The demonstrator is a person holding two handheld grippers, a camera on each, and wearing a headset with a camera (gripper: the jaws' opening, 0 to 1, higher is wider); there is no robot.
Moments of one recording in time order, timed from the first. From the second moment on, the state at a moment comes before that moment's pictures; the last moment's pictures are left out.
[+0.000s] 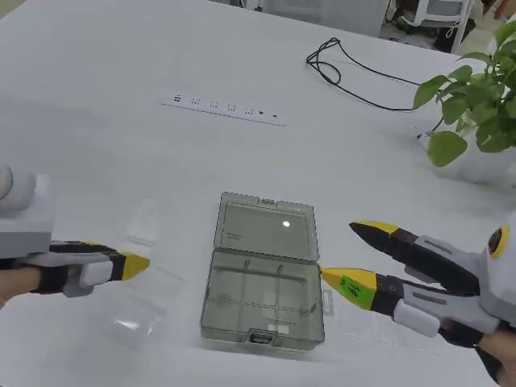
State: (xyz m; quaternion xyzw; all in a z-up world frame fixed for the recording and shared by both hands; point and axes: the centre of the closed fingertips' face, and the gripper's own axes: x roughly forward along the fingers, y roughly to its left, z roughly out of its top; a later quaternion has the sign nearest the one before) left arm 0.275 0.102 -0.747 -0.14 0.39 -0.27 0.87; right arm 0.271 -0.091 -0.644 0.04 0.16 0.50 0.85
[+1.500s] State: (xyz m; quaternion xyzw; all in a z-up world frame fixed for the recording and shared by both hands) left arm 0.261 -0.017 -0.679 -0.12 0.27 -0.40 0.87; right arm 0.266 -0.026 -0.662 0.15 0.25 0.41 0.86
